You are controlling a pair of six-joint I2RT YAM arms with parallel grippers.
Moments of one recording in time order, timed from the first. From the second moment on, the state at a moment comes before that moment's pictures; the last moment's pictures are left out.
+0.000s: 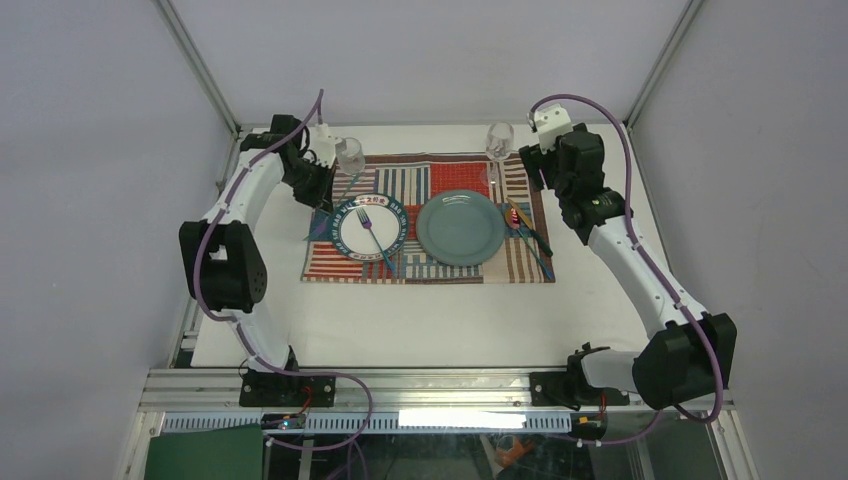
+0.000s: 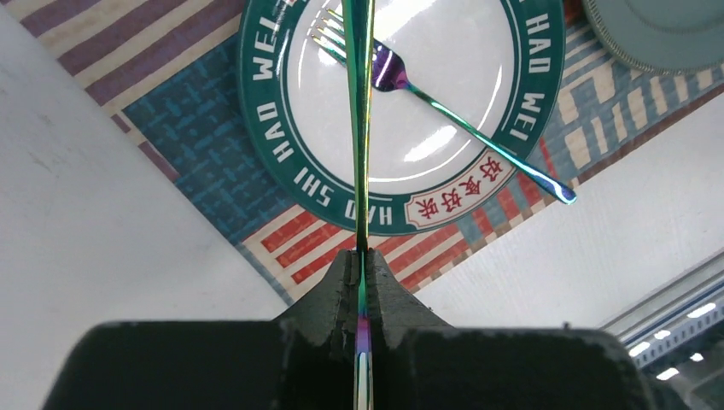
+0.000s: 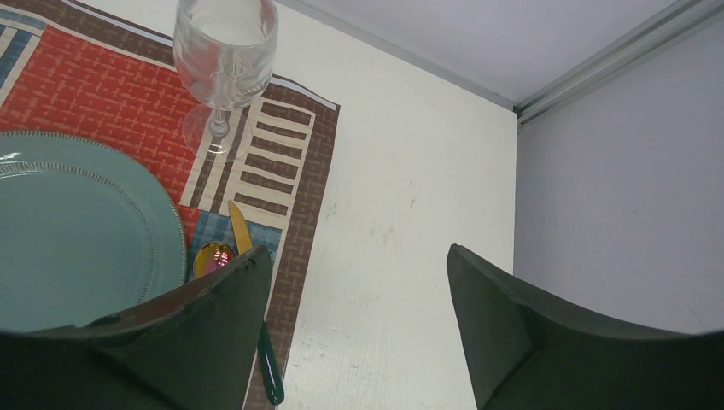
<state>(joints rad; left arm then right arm) -0.07 1.78 1.57 -1.01 0.38 0.37 0.28 1.27 1.12 -0.23 0.25 -0.36</state>
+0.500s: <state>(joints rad) -0.12 2.01 1.75 -1.07 0.42 0.21 0.27 1.27 1.12 -0.23 0.23 -0.35</state>
